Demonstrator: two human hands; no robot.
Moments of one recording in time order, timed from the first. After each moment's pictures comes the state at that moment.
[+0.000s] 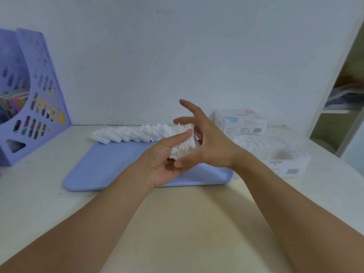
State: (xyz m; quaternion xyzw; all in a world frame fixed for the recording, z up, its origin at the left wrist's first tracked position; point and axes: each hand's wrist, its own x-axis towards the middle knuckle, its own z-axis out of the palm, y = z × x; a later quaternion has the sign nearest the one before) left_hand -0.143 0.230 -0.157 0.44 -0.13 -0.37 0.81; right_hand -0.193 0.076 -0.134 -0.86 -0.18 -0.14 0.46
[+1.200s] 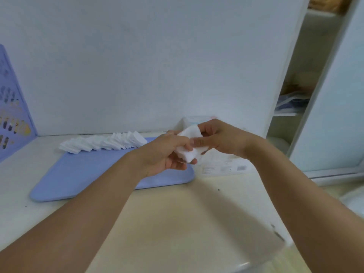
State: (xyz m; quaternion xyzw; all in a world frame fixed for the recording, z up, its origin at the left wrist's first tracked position) left_hand -0.183 0.183 -0.109 0.62 -0.29 -0.35 0.64; right_hand -0.265 0.005 -0.080 -0.88 -0.07 -0.03 0.46
